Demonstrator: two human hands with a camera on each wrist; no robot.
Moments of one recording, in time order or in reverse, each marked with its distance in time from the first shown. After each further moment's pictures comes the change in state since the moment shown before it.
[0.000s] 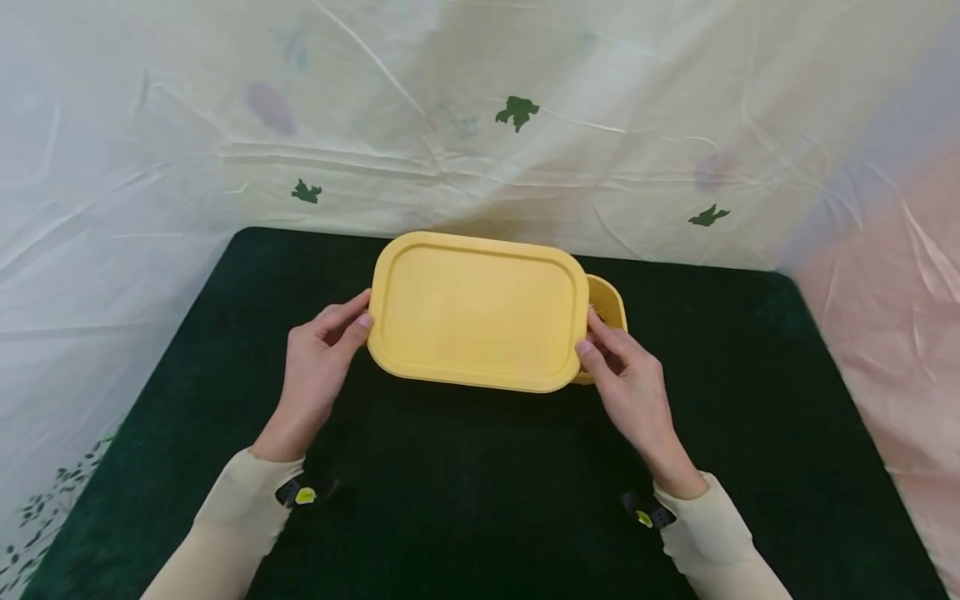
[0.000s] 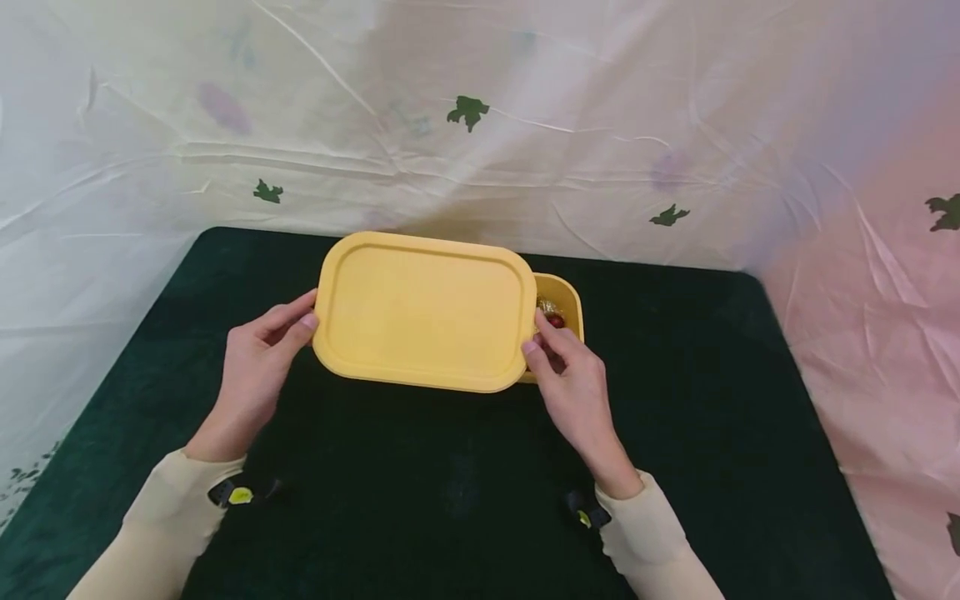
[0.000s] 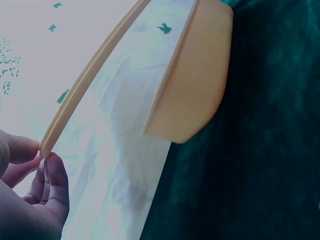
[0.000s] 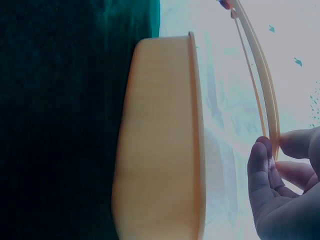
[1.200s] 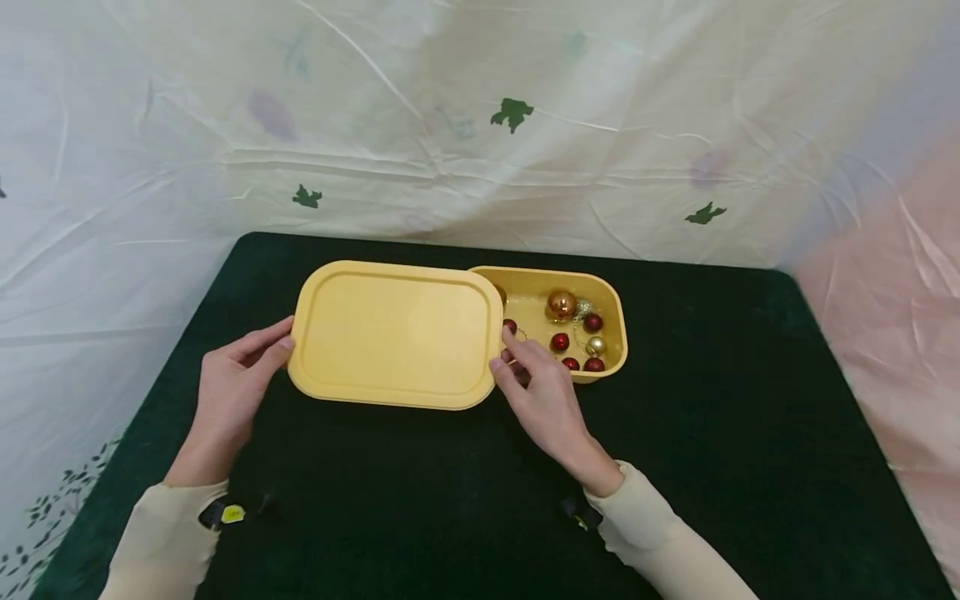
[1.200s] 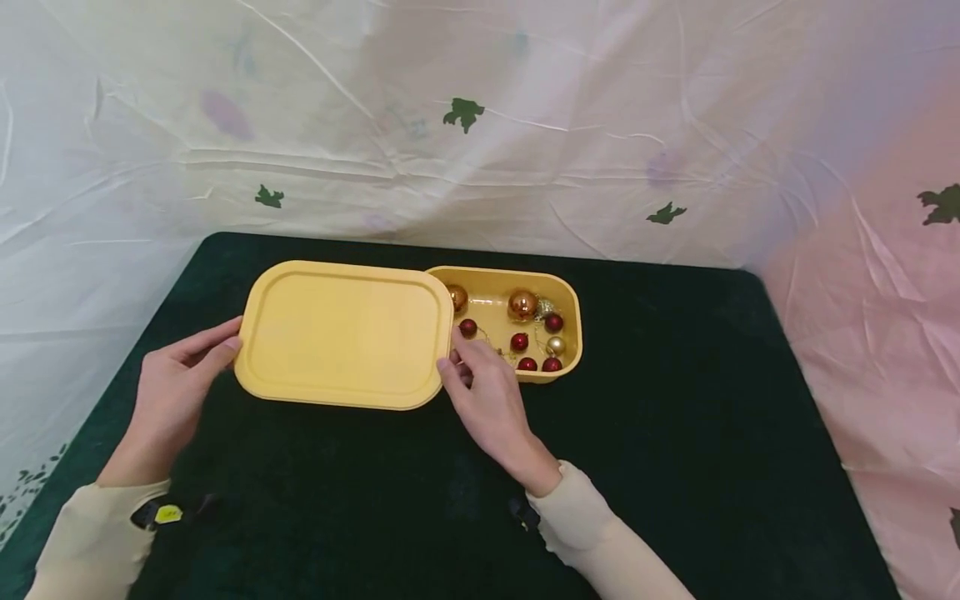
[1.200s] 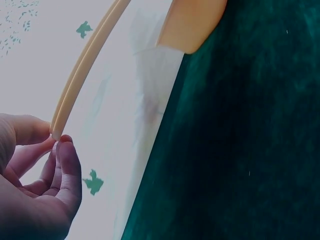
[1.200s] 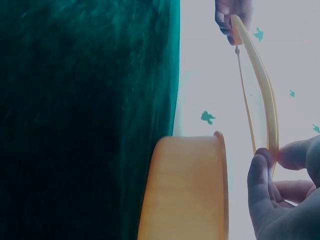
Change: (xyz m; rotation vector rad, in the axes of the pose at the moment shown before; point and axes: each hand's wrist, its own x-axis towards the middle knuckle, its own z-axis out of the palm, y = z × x) left_hand -0.019 -0.031 -0.078 0.132 0.066 -0.110; right_hand -0.004 -0.023 0.079 -0.066 -0.106 -0.117
